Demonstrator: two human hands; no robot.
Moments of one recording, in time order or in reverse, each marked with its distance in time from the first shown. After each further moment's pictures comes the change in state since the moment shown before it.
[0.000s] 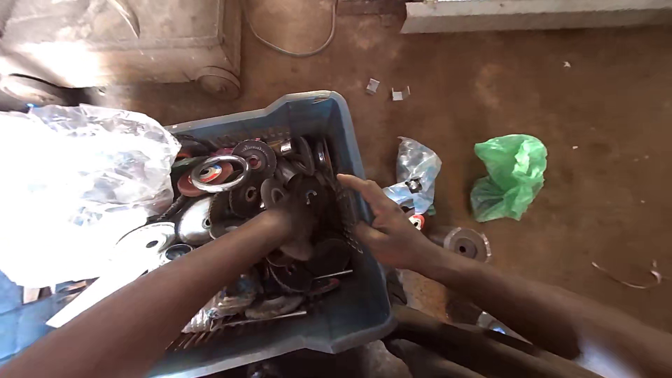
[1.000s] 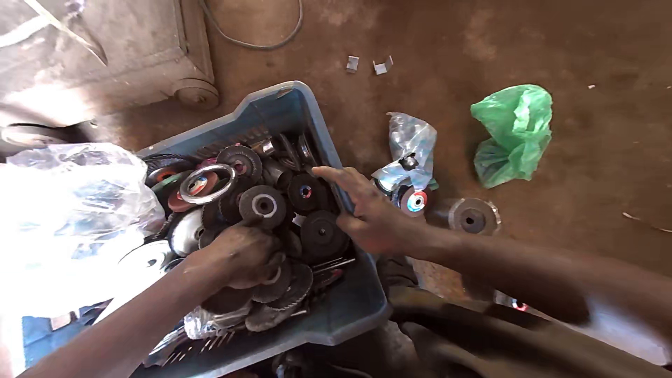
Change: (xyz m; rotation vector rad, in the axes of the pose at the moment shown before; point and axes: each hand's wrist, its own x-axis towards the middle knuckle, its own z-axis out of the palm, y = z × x) left_hand -0.066 -0.015 0.023 -0.115 -0.150 -0.001; right_hand 0.003 -0.005 -0.004 0.002 -0.067 0.044
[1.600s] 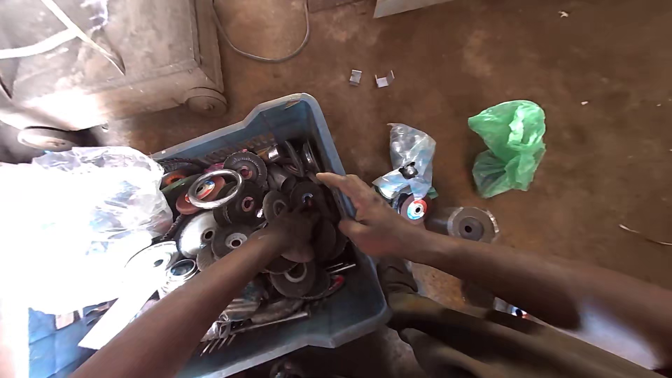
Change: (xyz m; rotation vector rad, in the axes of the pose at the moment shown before) left_hand 0.081 0.023 -0.012 -0.098 0.179 -0.021; right_hand 0.000 0.001 -0.001 -0.017 -0.005 0.023
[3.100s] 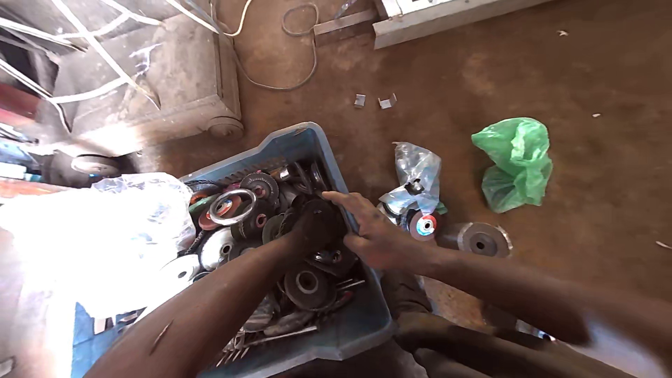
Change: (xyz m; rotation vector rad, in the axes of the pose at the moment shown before) left_hand 0.027 0.014 -0.005 0.156 0.258 0.053; right_hand -0.001 -0.005 -0.005 0.035 -0.038 0.036
